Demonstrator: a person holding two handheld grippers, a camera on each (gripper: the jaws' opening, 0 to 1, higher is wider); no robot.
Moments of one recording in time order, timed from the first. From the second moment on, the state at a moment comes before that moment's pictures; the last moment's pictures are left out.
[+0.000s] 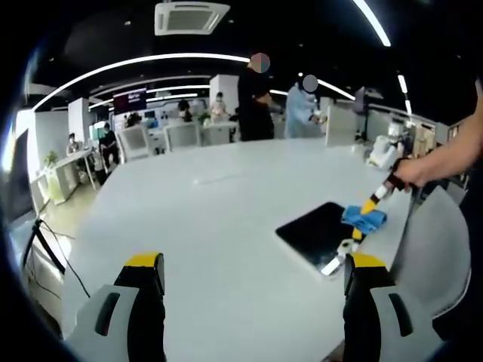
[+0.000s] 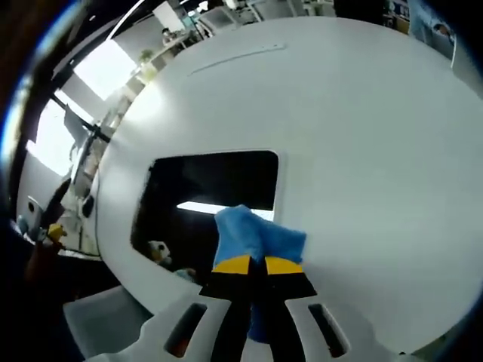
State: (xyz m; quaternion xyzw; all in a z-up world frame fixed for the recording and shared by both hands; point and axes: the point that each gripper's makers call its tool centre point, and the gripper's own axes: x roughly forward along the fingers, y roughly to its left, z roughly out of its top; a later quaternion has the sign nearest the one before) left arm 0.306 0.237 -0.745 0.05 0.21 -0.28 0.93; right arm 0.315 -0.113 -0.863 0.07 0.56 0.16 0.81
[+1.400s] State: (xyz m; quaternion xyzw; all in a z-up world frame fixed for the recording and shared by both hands) left arm 0.305 0.249 -0.755 0.05 0.22 -0.28 0.93; right arm 0.324 0.001 -0.869 0.06 0.57 0.21 0.79
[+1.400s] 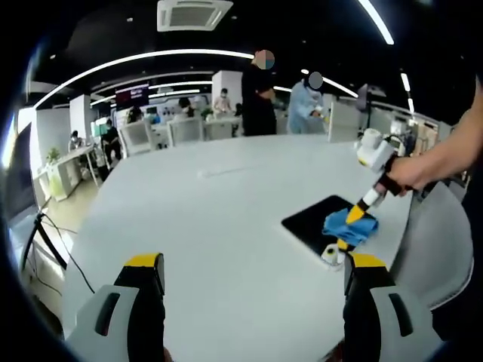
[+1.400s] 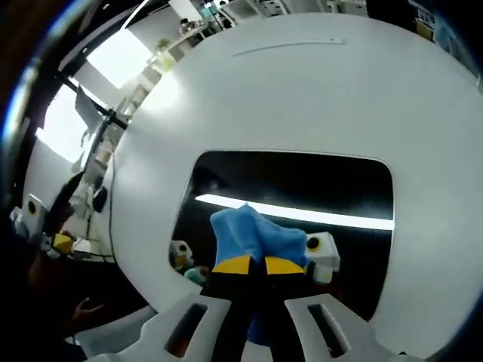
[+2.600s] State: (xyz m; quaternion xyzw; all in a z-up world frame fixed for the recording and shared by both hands) left arm 0.315 0.245 -0.753 0.06 0.22 -0.29 0.93; right arm 0.325 0.066 -0.866 0.02 0.55 0.27 0.79
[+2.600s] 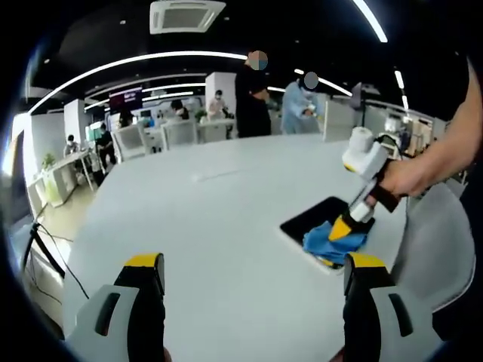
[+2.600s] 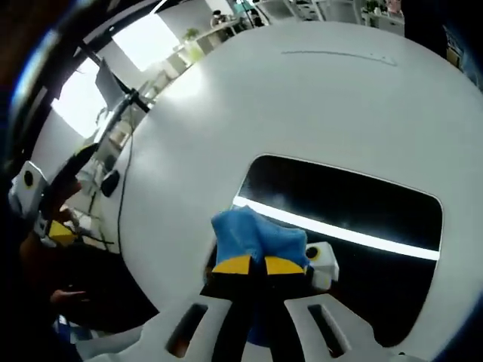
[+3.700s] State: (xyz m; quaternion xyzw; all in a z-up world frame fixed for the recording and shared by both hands) left arm 0.323 0.248 -0.743 0.06 0.21 -0.29 0.93; right arm 0.321 0.085 -0.866 0.01 0.55 0.29 0.78
